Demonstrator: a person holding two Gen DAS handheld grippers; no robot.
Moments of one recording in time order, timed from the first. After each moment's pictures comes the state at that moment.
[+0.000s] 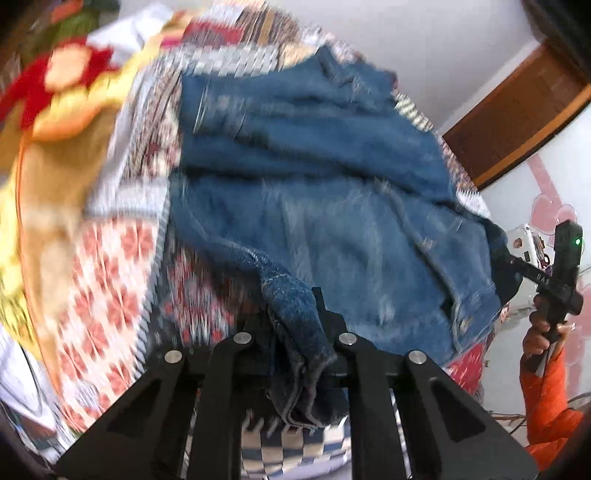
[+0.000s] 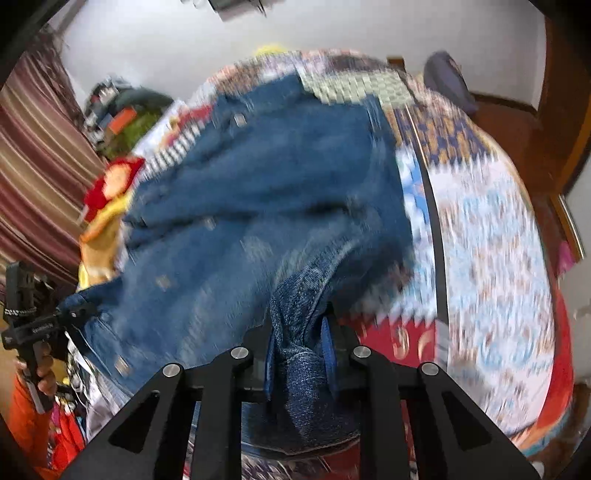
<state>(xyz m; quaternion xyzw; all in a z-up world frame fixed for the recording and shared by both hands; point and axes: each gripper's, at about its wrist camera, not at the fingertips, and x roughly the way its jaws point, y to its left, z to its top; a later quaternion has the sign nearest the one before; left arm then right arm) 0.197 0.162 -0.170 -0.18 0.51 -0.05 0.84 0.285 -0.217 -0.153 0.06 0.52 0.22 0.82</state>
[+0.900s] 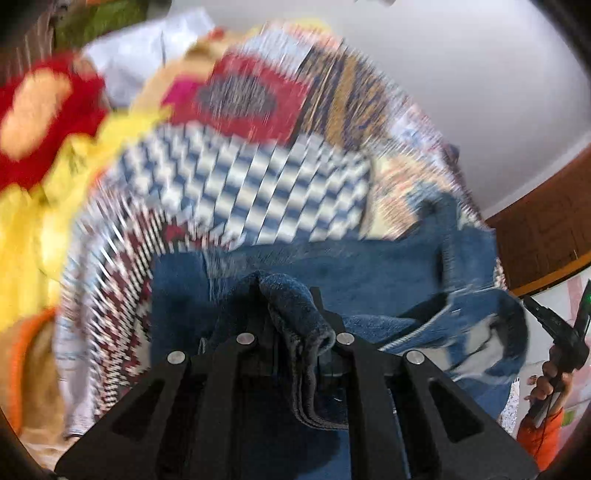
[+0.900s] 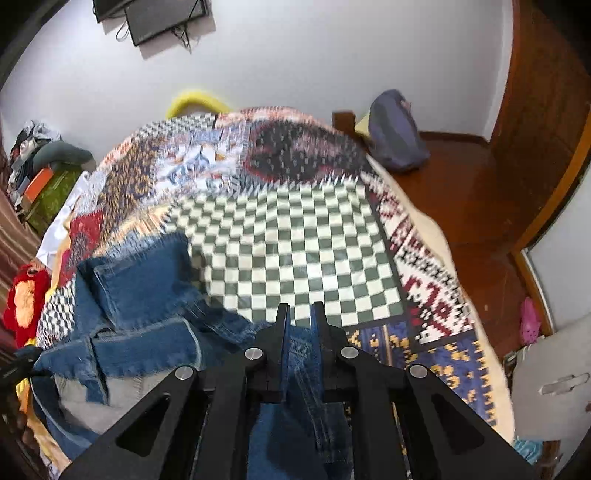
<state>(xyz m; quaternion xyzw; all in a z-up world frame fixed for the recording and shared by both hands) 0.468 0.273 -0.224 -0.27 0.49 0.06 0.82 0.596 -0.175 -0.164 0.03 0.49 0.08 0.87</state>
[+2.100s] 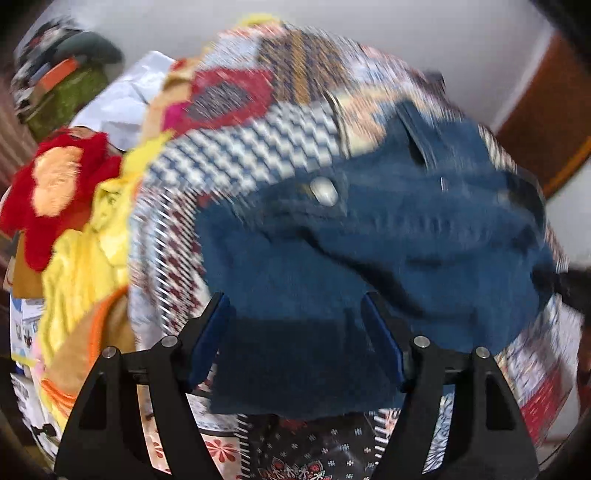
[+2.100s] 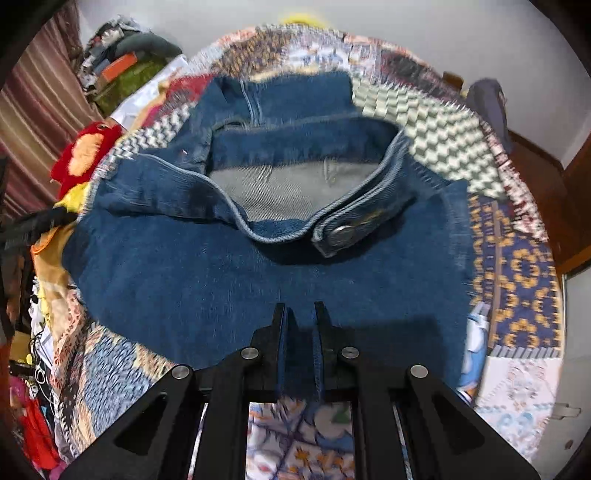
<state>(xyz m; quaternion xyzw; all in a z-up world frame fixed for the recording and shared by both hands) 0.399 0.218 -0.189 -0.06 0.54 0.04 0.84 0.461 -0.103 -0.196 -0.08 0.57 0.23 0.79</state>
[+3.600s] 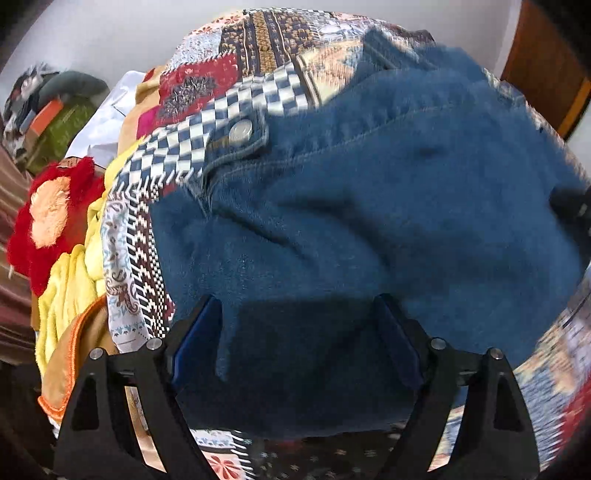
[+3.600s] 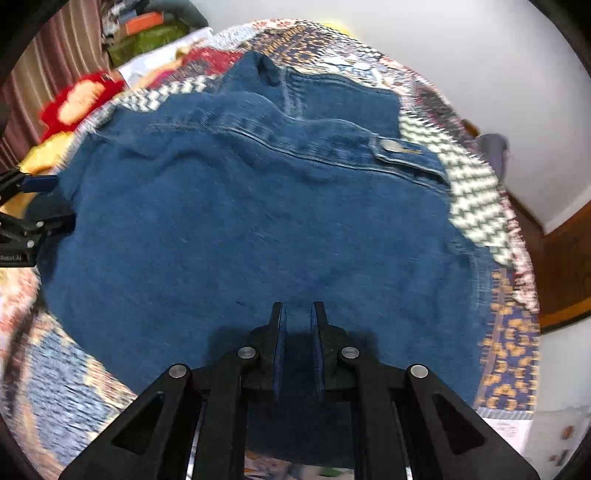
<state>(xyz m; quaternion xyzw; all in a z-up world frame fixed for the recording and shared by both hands) 0.405 0.181 -0.233 0.04 0.55 0.05 0.84 0.453 -0.058 -0.216 -0.22 0.51 0.22 0.80</state>
